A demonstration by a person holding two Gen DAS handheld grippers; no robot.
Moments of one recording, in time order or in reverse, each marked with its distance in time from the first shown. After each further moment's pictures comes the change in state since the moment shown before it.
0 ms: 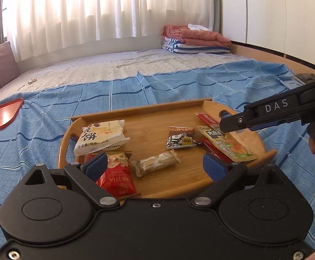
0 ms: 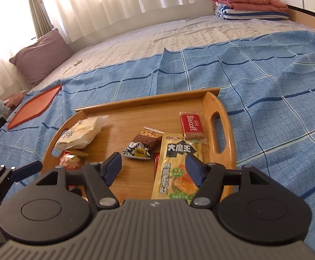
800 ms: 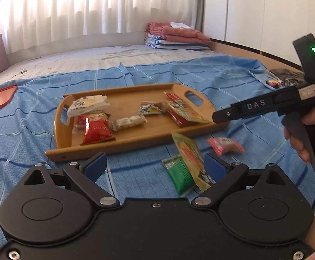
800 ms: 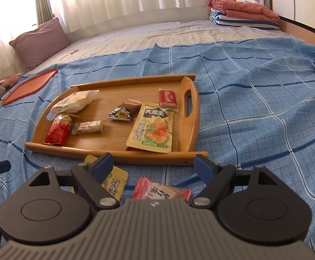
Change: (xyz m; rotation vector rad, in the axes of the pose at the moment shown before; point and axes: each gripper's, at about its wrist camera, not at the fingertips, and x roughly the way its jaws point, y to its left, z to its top) left arm -0.092 -0.026 -0.057 -0.002 0.026 -0.106; right arm -0.053 -0.017 -0.059 -0.081 -0.004 -0.079
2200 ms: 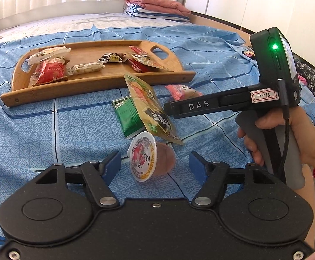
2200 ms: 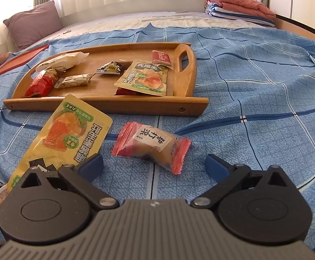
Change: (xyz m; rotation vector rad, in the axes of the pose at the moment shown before) left arm 0.019 -0.039 -0.055 -0.044 0.153 -0.138; right arm 0.027 0.007 -0.067 -0.057 0.025 -0.078
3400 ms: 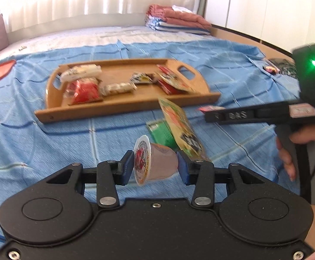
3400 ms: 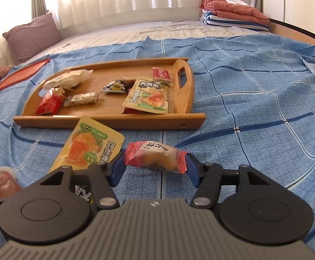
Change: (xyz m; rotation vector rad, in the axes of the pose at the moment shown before) left arm -0.028 0.021 0.020 -0.028 -0.077 0.134; right arm -0.031 0.007 0.011 0.046 -0.055 -0.001
